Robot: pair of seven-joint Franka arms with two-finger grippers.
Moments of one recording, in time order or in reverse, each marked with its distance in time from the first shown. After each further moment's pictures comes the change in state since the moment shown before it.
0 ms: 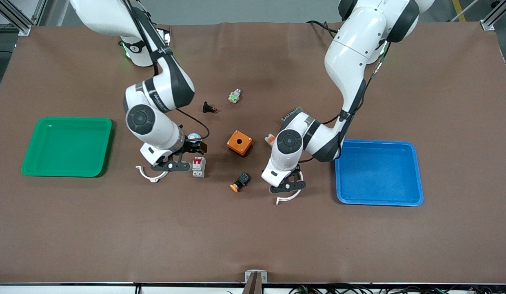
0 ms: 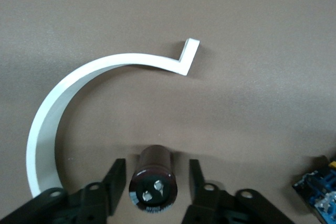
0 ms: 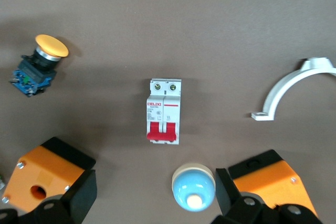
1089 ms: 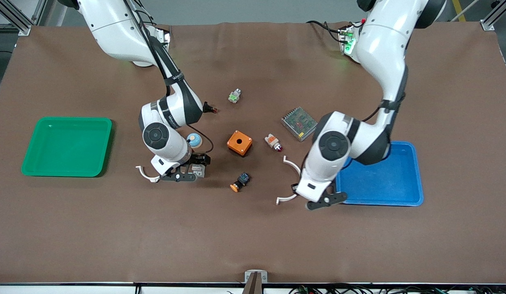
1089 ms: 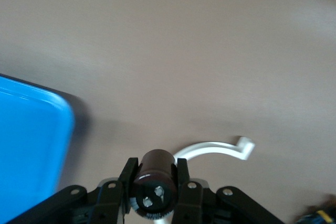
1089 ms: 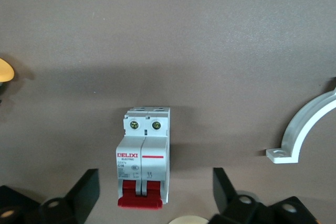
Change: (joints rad) left arm 0.154 -0.188 0.037 0.010 0.004 -0.170 0.120; right arm 0.001 0.133 -0.011 0.006 0.000 0.147 0.000
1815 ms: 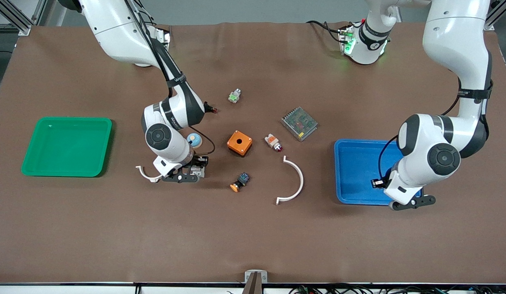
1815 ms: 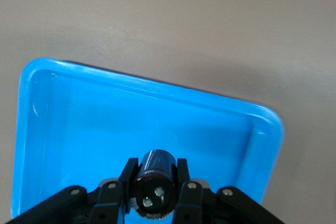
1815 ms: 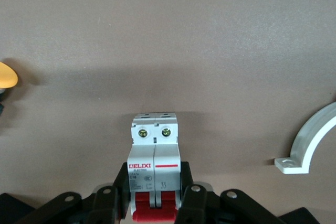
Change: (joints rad) left arm 0.315 -0.164 0.001 -0.308 0.002 0.013 0.360; right arm 0.003 0.019 0.001 0.017 0.000 0.019 -0.001
